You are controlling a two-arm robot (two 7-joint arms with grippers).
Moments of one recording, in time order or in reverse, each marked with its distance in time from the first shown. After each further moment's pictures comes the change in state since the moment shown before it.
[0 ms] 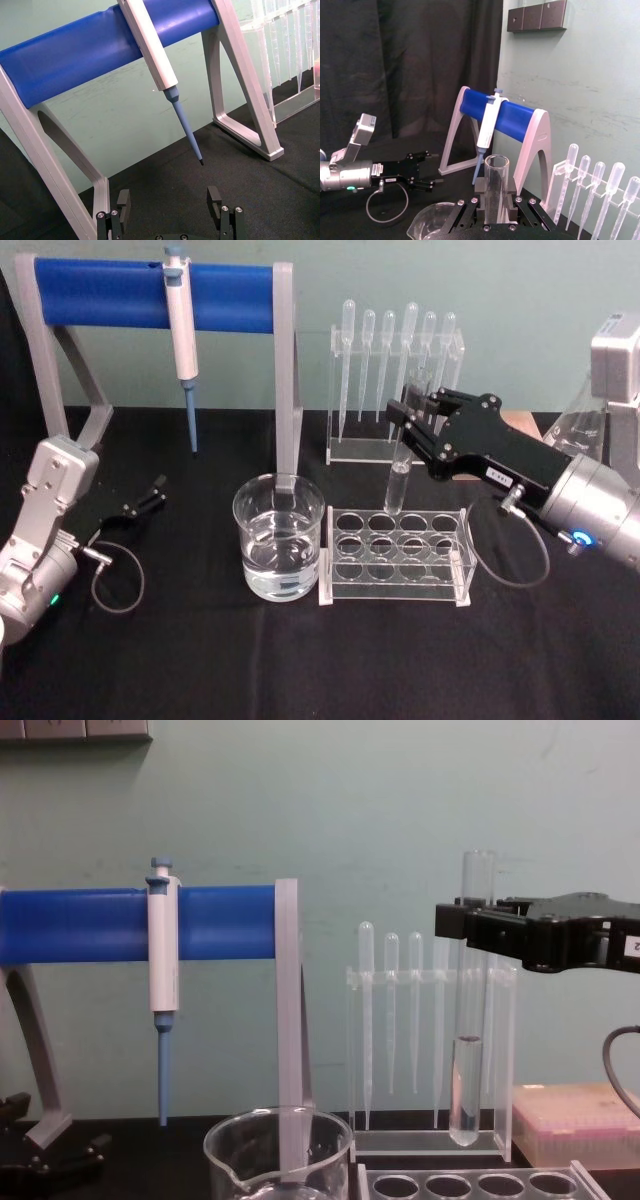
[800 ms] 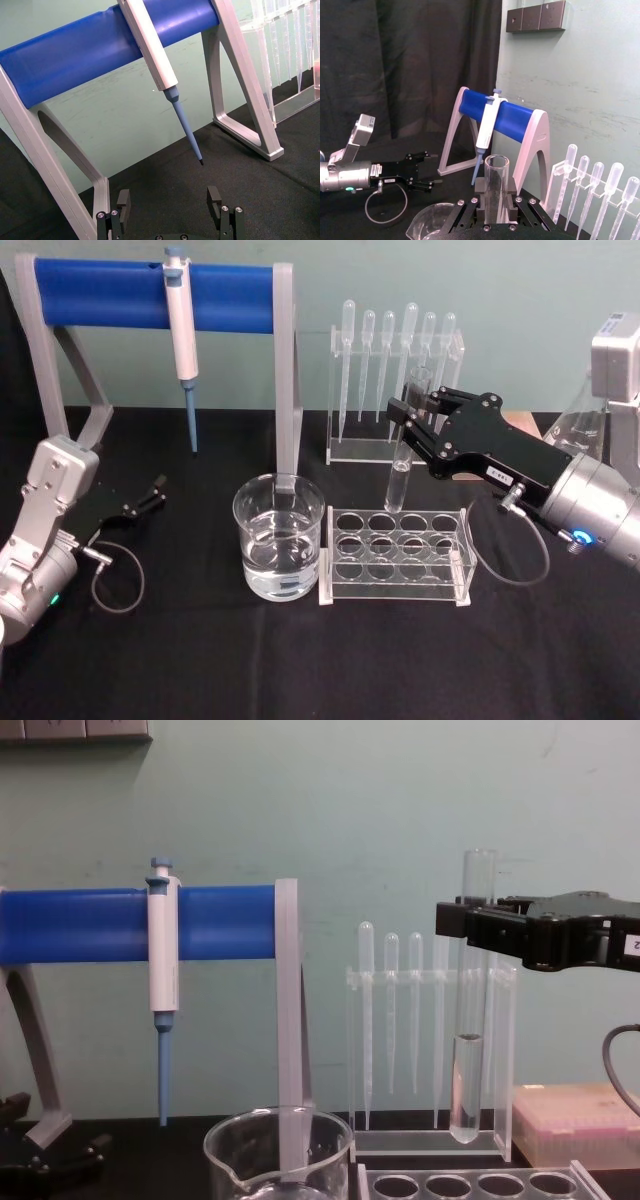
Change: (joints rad) left arm 0.000 0.000 0.000 0.000 0.000 0.000 0.000; right arm 0.000 -0.002 0.002 0.000 -0.002 -0.001 -0.003
